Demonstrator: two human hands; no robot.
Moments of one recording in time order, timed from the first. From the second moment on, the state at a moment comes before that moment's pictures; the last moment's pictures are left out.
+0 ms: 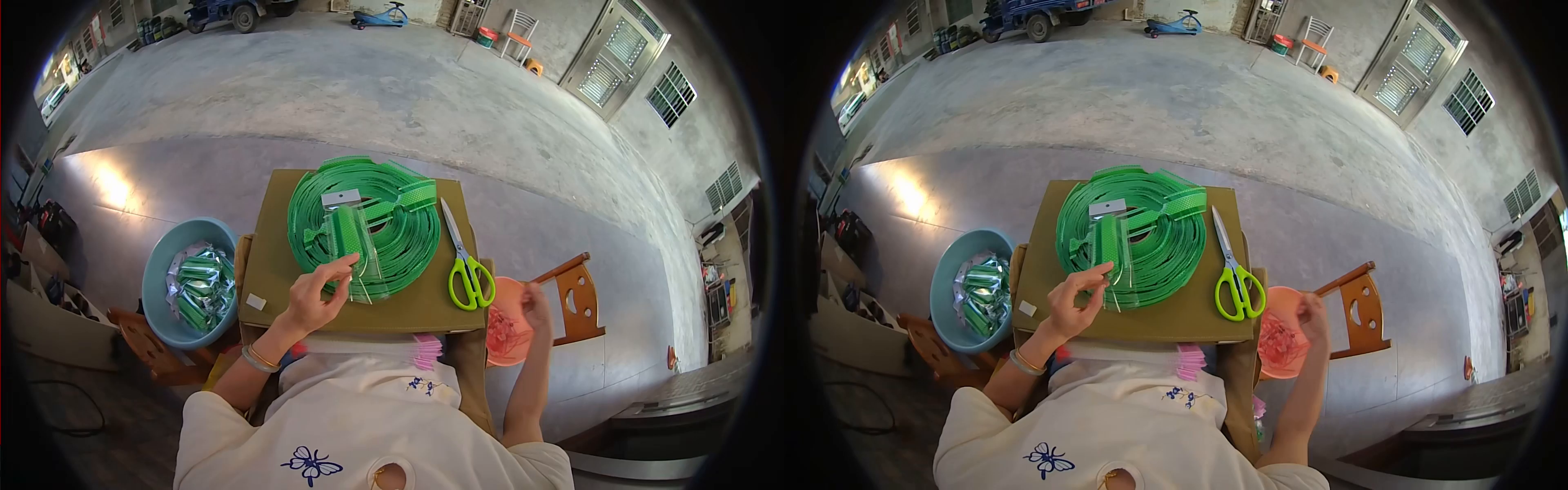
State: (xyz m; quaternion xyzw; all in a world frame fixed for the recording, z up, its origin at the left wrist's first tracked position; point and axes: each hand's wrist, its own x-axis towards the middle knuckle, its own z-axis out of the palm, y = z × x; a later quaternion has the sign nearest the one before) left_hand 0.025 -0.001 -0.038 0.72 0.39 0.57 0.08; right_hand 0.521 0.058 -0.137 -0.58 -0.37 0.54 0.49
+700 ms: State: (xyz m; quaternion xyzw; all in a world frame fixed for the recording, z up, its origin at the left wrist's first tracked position) left_hand 0.035 0.002 -0.030 0.74 0.42 0.53 0.00; right_hand 0.516 0.052 -0.204 -0.74 -0.62 0.14 -0.21
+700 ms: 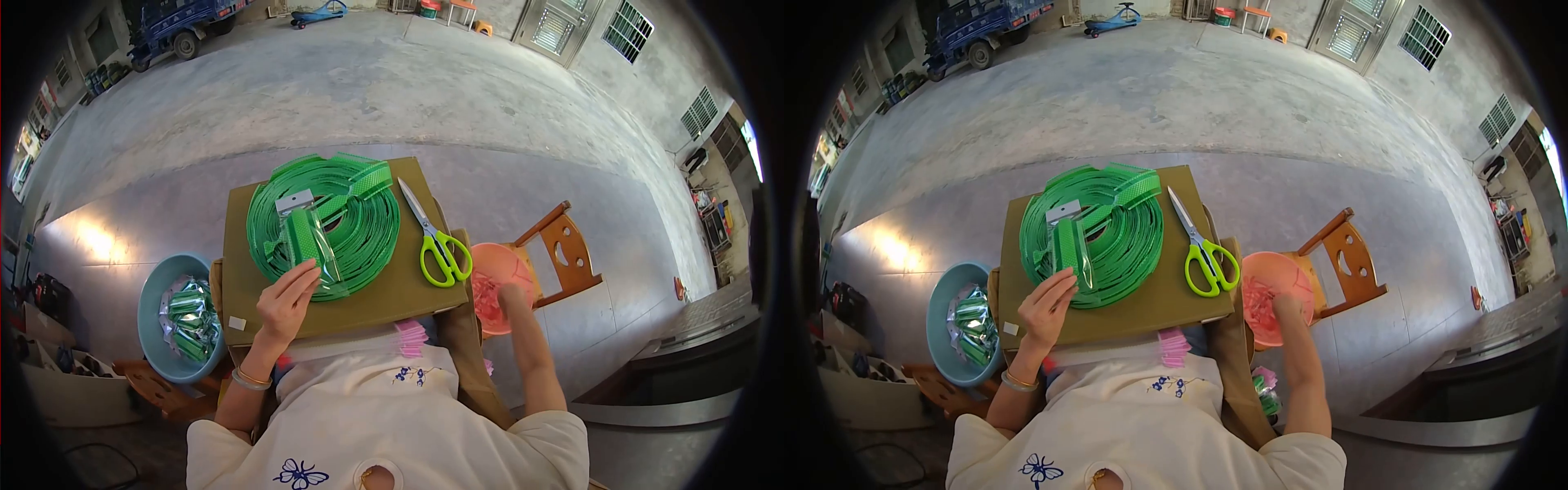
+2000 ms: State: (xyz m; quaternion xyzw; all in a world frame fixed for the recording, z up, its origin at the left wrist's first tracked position) left_hand 0.043 -0.014 -0.031 0.77 0.33 0.54 0.04; right_hand 0.224 0.007 -0.020 -0.28 -0.79 0.26 0.48
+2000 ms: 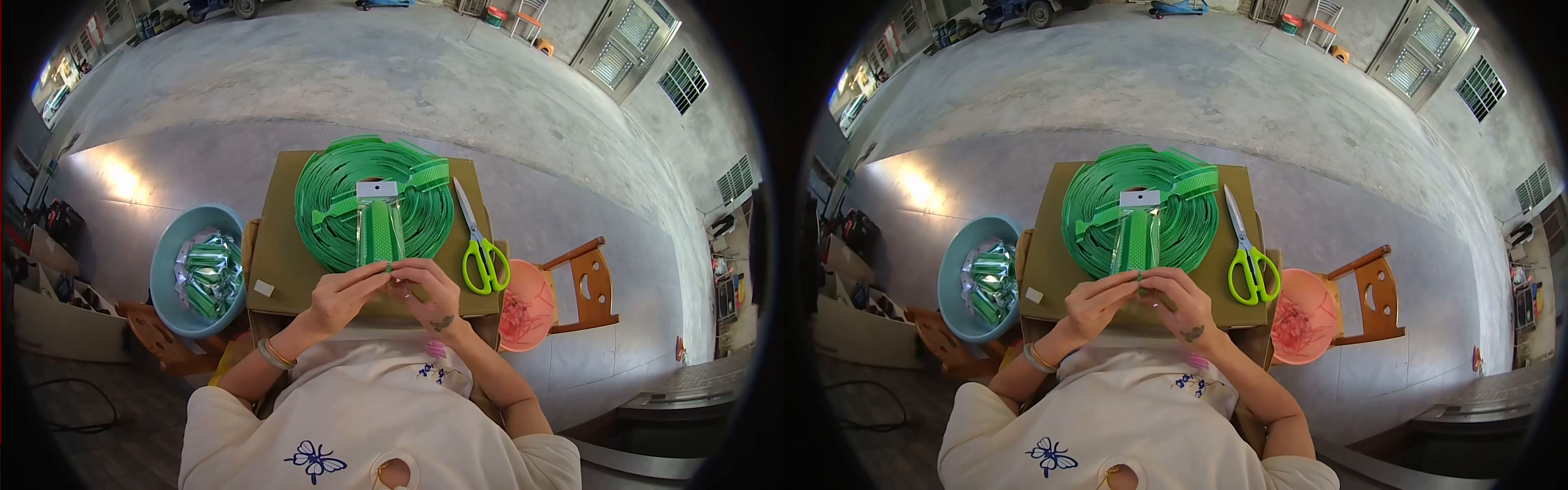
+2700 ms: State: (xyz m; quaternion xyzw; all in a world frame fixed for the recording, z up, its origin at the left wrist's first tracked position) left_hand 0.044 -0.014 -0.039 0.48 0.53 0.51 0.48; right_hand 0.227 0.005 -0.045 -0.40 -0.38 0.69 0.46
